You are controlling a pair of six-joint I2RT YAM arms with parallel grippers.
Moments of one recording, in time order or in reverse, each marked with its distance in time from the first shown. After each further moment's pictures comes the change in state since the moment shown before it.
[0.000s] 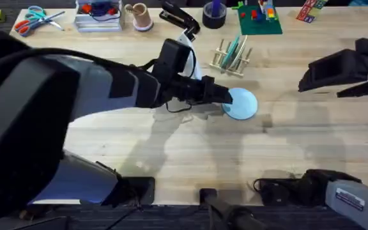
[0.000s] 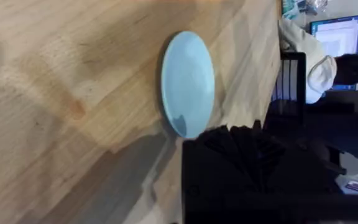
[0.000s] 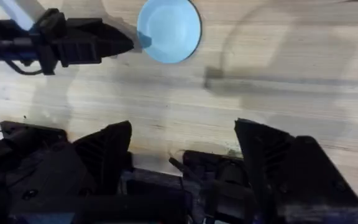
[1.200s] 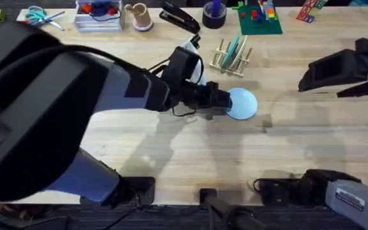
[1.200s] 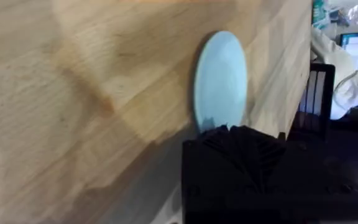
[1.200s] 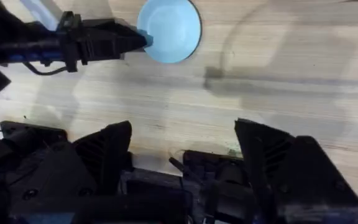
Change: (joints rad) left arm -0.058 0.070 0.000 0.041 -0.133 -0.053; right arm 0.000 0.000 0.000 0.000 0.000 0.000
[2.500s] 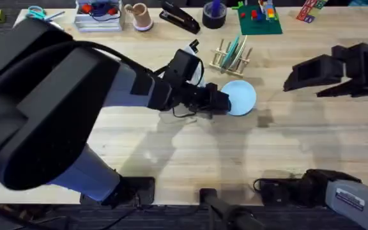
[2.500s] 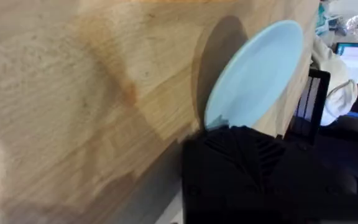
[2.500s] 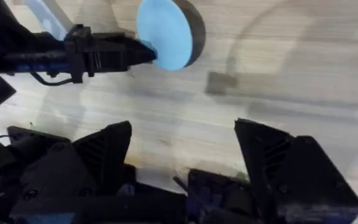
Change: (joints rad) left arm 0.001 0.042 0.007 -0.016 0.006 -0.061; right arm -0.001 0.000 -0.158 0.163 -0.066 -0.001
